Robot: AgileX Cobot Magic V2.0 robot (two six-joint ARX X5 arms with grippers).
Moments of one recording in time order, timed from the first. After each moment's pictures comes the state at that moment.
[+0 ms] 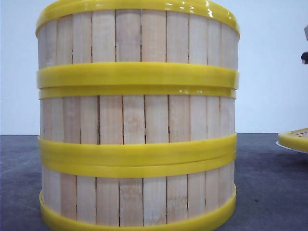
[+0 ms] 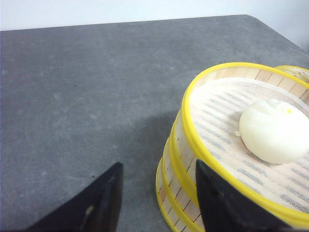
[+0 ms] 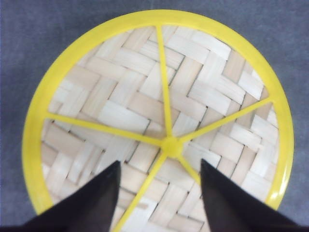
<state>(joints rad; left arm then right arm) -0.53 0.47 0.83 -0.75 -0.02 -0.15 -0.04 1.36 1.06 -0.77 0.08 0.11</state>
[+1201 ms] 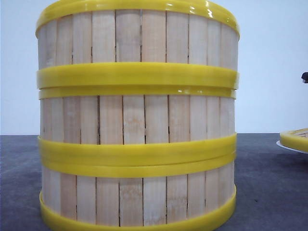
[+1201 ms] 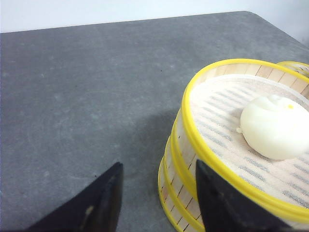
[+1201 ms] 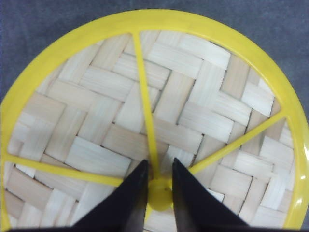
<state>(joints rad) -0.53 0.47 0.83 -0.75 -0.02 -0.12 -0.10 1.48 1.06 -0.70 0.03 0.13</state>
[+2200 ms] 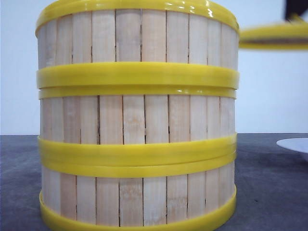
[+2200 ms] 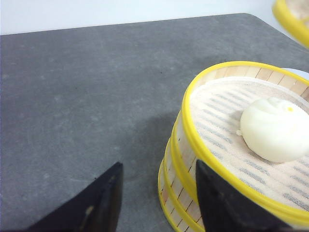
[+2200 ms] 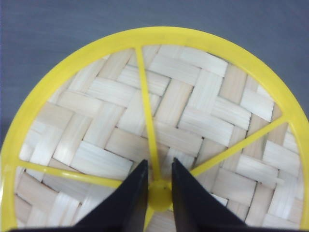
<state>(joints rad) -0.53 0.47 0.83 -0.74 -0.02 -0.12 0.21 1.36 1.61 -1.05 -0.05 0.10</state>
